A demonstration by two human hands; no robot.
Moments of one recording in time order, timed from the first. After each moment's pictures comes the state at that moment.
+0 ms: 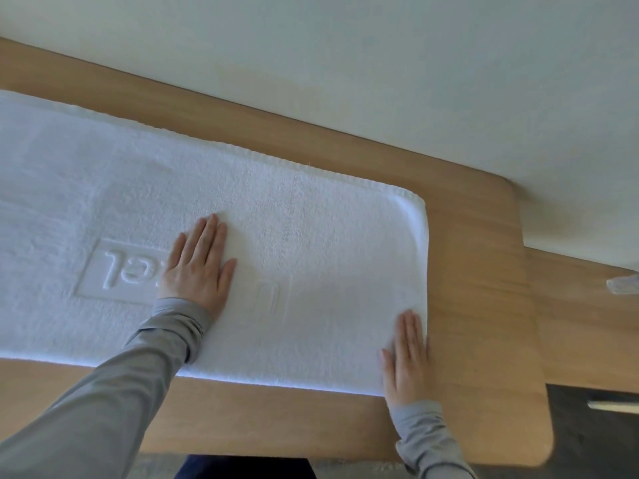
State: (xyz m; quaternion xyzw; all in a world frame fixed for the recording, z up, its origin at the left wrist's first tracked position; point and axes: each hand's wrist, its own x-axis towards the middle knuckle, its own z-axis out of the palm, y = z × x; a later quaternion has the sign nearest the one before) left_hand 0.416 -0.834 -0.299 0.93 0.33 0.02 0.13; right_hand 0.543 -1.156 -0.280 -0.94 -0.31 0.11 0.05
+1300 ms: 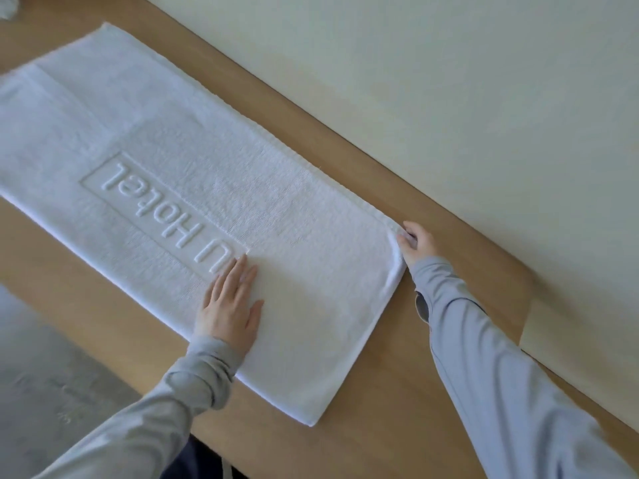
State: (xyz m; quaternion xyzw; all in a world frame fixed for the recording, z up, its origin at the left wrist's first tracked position) left_hand 0.481 -1.034 -0.272 0.82 0.53 0.11 0.20; right_hand 0.817 -1.030 -0.259 -0.85 -0.39 0.27 0.21
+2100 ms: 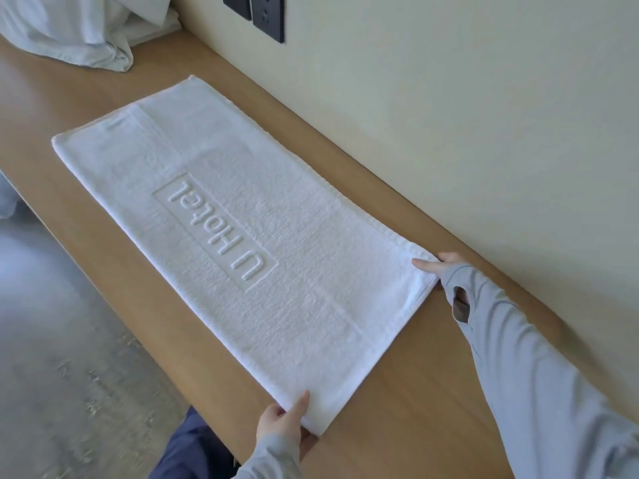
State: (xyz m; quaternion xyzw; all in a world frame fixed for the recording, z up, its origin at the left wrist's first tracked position) left_hand 0.524 -1.159 -0.221 -0.03 0.69 0.23 0.69; right_hand 0.846 -1.010 -0.230 -0.83 -0.29 0.43 0.18
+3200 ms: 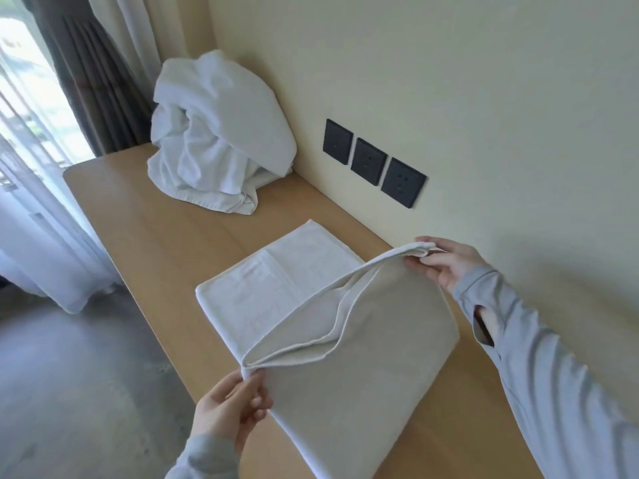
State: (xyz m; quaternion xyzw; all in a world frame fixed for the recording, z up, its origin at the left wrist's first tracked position) left_hand 0.256 -0.861 -0.154 0.11 0.59 0.47 0.65; right_hand 0.579 -0.728 -0.082 -0.57 -0.27 0.55 0.55
